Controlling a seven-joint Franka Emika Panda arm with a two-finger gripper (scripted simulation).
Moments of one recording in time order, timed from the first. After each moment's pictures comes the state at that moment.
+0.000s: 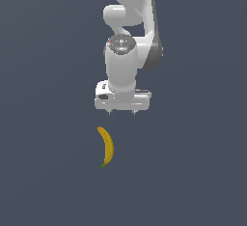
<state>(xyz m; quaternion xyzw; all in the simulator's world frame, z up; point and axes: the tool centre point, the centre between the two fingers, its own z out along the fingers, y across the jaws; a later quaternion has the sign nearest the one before) 0.012 -0.006 0.175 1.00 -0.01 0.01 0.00</state>
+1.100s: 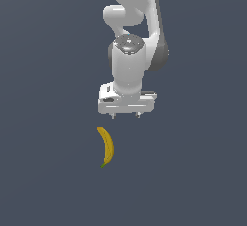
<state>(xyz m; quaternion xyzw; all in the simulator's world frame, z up) 0.032 0.010 0.182 1.00 0.03 0.03 0.01</state>
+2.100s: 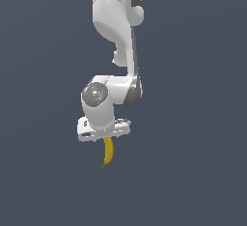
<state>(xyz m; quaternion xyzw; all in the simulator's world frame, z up) 0.083 -0.074 0.081 1.00 0.09 0.00 0.00</state>
